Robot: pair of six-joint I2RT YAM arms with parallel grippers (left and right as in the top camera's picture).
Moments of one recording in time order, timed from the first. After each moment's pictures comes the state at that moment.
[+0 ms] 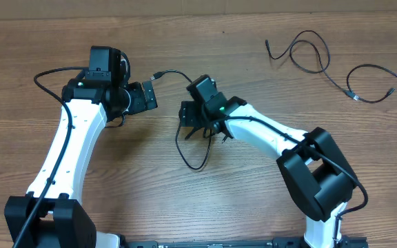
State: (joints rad) left arm -0.08 1.61 1.32 -0.88 0.14 -0.36; right arm 0.67 2.00 1.33 -0.36 -0.04 0.67
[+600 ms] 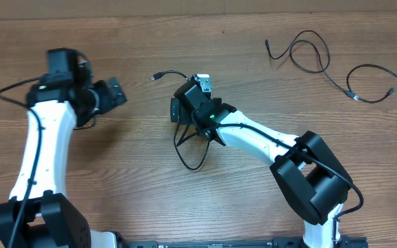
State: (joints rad) left arm 0.16 1.61 1.32 -0.89 0.20 -0.36; right arm 0.73 2.01 1.33 -0.25 0.23 0.64
